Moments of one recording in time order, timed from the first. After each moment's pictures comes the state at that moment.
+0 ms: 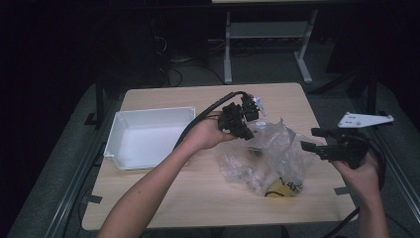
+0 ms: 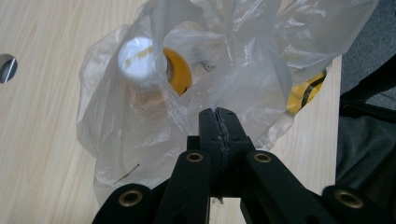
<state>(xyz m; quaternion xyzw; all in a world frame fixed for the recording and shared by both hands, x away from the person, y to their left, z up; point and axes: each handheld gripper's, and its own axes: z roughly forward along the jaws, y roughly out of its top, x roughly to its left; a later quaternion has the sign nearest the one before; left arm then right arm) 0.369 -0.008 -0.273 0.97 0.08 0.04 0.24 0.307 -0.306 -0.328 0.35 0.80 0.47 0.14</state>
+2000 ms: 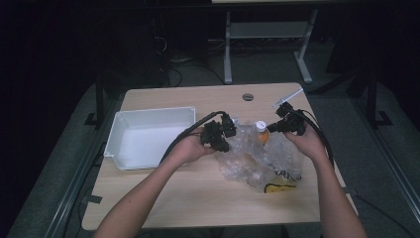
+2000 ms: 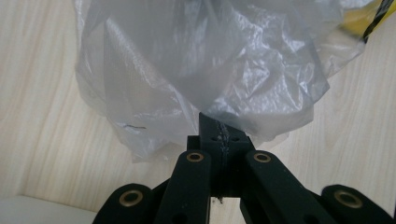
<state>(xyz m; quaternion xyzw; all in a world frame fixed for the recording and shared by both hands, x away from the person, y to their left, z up) 0.377 0.031 -0.350 0.98 0.11 0.05 0.18 0.436 -0.217 -0.380 0.37 0.88 0.29 0.07</state>
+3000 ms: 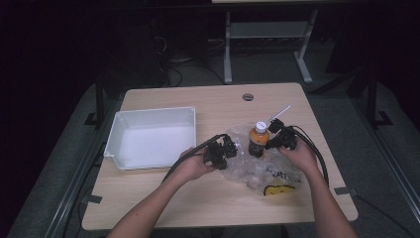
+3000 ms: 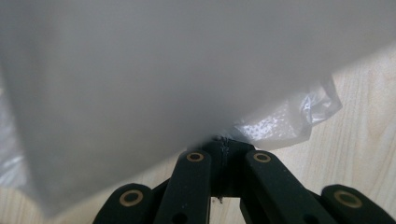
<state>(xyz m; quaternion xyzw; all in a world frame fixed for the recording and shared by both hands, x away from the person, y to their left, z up) 0.361 0.027 -0.417 0.98 0.11 0.05 0.14 0.429 -0.204 -0.439 0.39 0.89 0.24 0.02</state>
